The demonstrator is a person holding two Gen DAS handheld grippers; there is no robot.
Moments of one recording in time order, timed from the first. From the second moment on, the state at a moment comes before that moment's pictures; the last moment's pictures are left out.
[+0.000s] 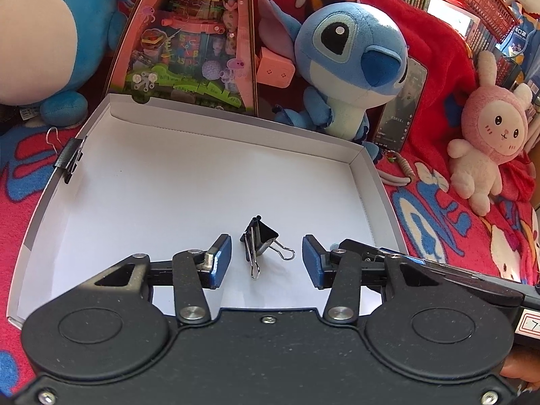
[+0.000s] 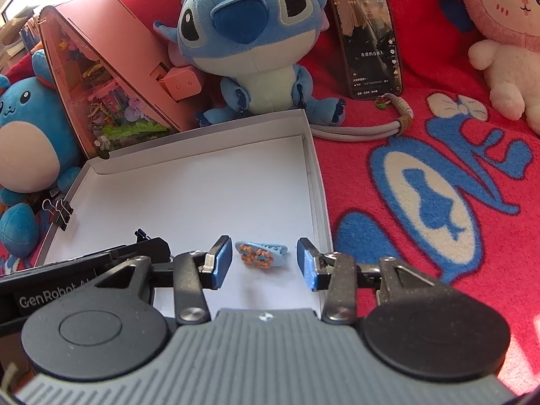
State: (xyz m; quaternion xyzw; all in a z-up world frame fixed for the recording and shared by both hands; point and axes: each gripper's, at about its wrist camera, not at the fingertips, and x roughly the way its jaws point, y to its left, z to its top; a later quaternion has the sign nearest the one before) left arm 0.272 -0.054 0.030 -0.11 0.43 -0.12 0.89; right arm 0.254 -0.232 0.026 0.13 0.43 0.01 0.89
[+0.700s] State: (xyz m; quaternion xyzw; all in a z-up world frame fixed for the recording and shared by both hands) left arm 0.206 -0.033 0.067 -0.05 0.34 -0.12 0.93; right arm 0.206 -0.226 0.051 0.09 0.38 0.04 0.92
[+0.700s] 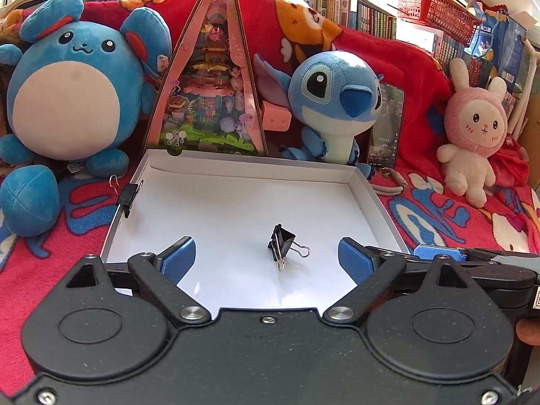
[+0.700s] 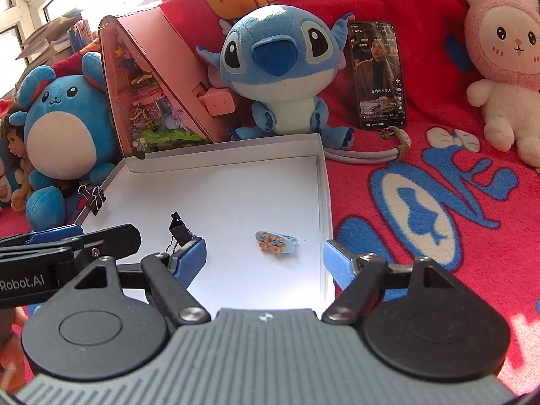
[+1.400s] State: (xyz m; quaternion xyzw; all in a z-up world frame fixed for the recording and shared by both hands) left arm 0.123 -0.022 0.076 -0.02 0.29 -0.14 0.95; right arm 0.136 -0.217 0.062 0.03 0.31 0.05 0.95
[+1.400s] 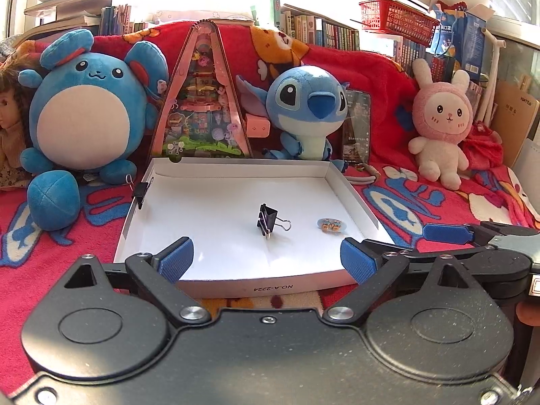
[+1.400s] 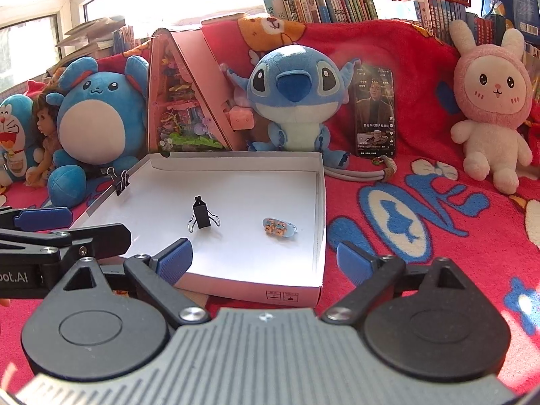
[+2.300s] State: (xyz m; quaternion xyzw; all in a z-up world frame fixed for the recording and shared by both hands) left arm 0.053 -0.009 0.069 0.00 0.24 -0.13 0.96; right arm 0.070 -0.215 0.054 0.01 0.26 0.05 0.96
